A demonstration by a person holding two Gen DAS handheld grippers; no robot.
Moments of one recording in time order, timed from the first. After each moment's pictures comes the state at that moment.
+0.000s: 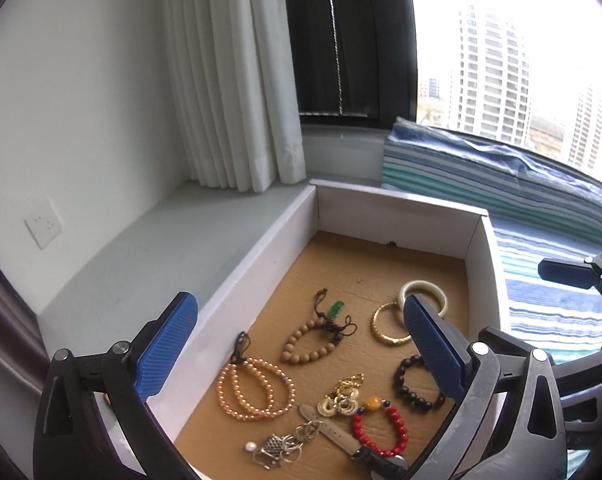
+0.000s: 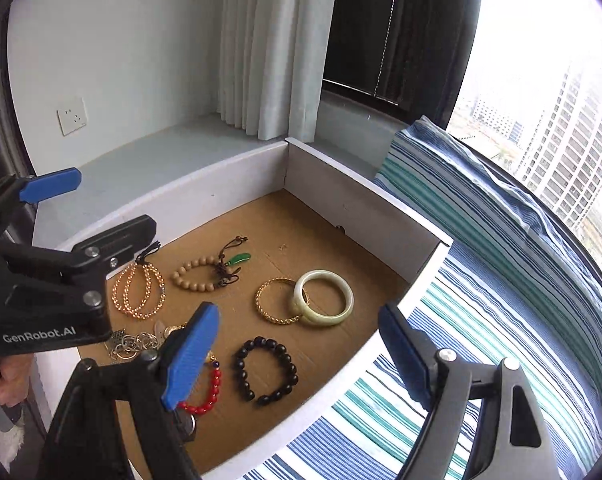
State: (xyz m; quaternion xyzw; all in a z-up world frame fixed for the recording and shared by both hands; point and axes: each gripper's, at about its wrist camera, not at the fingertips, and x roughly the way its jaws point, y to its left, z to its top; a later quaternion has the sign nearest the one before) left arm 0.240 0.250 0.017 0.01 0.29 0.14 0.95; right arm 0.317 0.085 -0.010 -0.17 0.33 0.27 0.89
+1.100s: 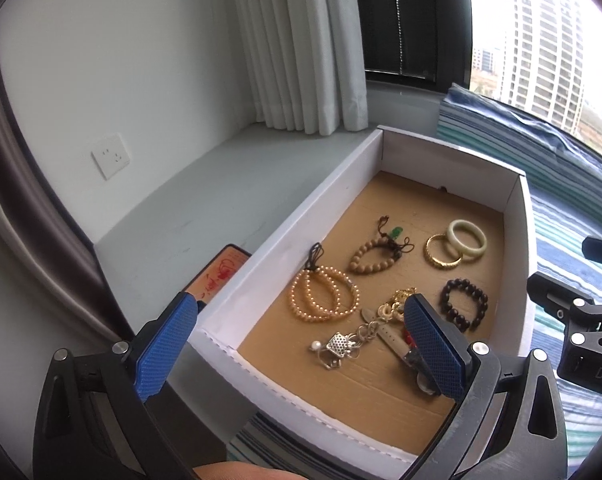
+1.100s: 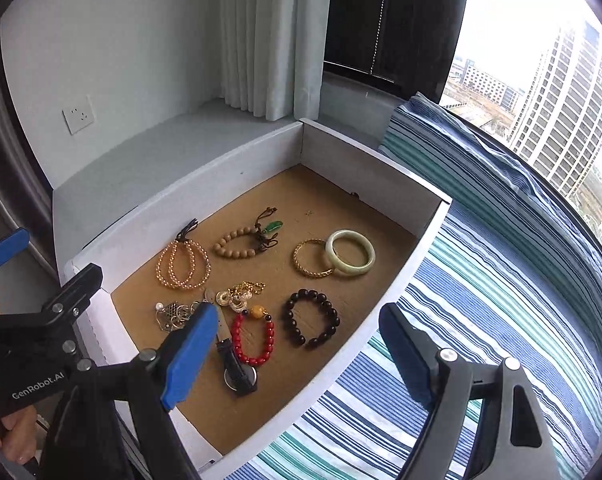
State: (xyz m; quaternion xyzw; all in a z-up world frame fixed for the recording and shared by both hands) left arm 0.162 0.279 0.019 -0.02 0.38 0.22 0.90; right arm 0.256 0.094 0.015 -0.14 0.39 0.24 0.88
